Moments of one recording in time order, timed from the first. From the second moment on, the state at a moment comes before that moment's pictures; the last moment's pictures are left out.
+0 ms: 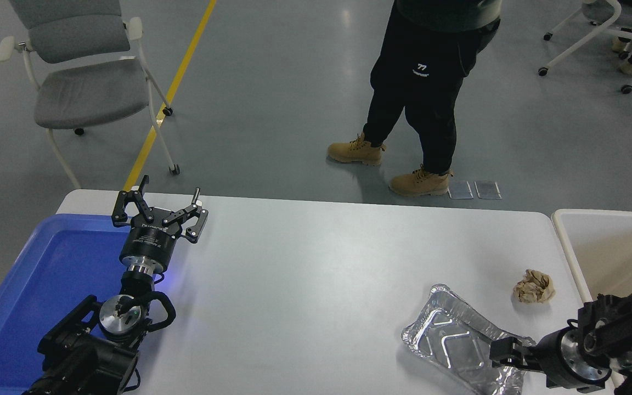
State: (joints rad) left arm -0.46 0.07 -1.19 -0.58 -0.22 -0.67 -0.15; right arm 1.39 -0.49 -1.23 1.54 -0.17 -0.12 0.02
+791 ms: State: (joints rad) left arm -0.46 0.07 -1.19 -0.58 -0.22 -0.67 -0.15; right arm 1.29 -0.43 -1.23 1.47 -0.17 -0.20 0.05
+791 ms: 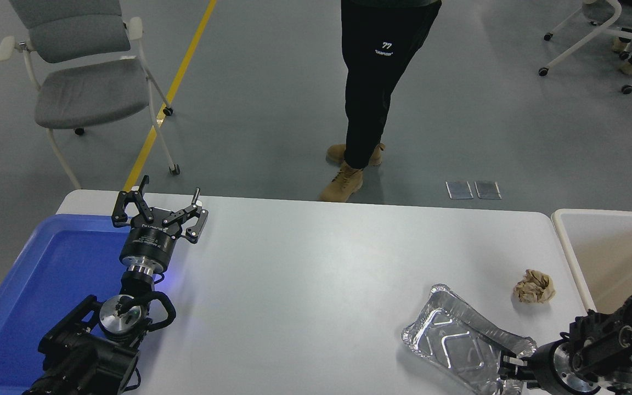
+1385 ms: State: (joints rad) left arm -0.46 0.07 -1.19 -0.58 -0.22 -0.67 -0.15; right arm 1.35 -0.48 -1.24 1.54 -0.19 -0.21 0.07
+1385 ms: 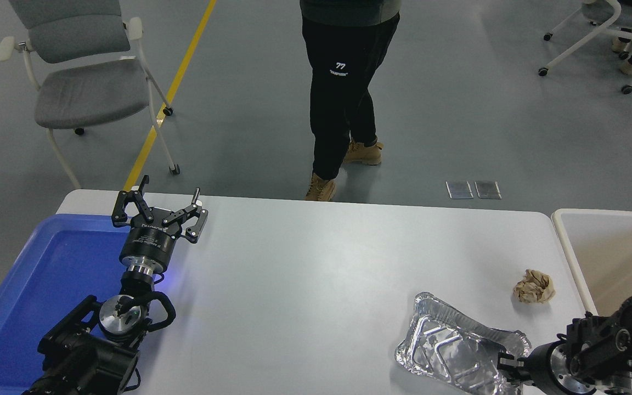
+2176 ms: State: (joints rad) left arm -0.46 0.07 -1.19 -0.58 -0.22 -0.67 -0.15; right arm 2.35 -0.72 -1.67 1.68 -0.36 0.47 0.10
